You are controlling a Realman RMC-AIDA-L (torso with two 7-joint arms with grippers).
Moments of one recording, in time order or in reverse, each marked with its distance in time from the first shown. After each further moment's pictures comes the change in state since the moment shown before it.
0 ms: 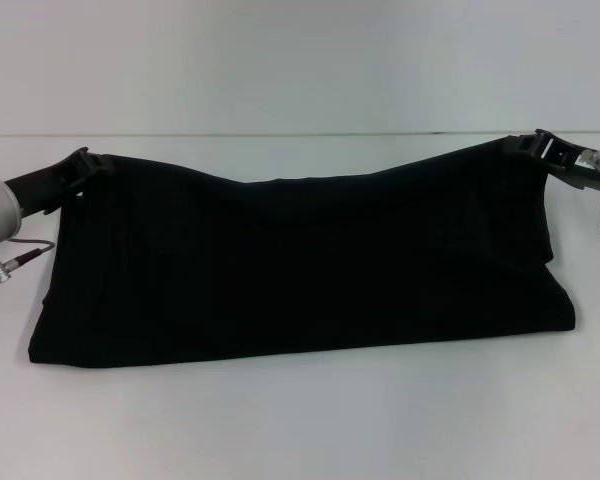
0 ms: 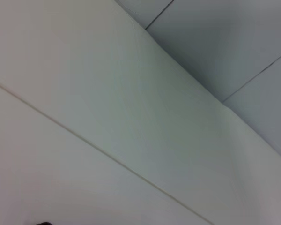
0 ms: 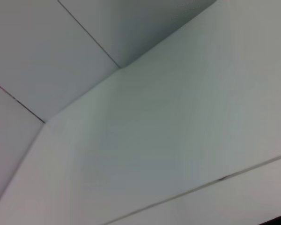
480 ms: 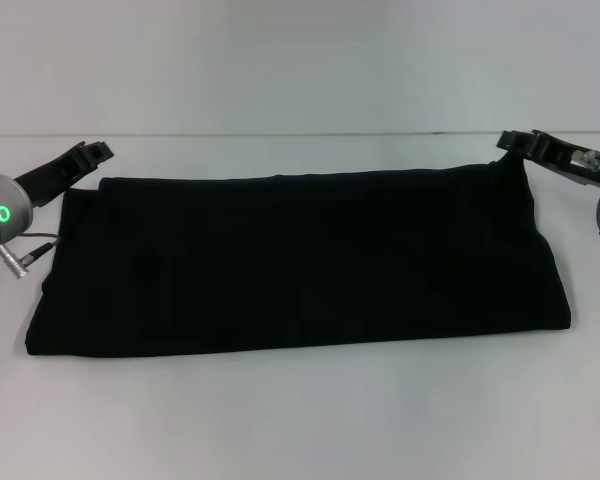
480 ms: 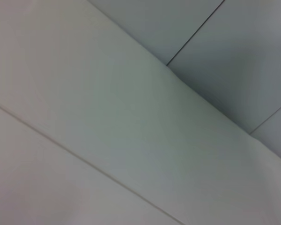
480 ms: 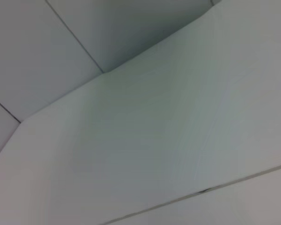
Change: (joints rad) left arm -0.019 -0.034 0.000 -0.061 -0.171 -0.190 0.203; right arm 0.017 0.017 -0.016 0.015 0.023 0.104 -0.082
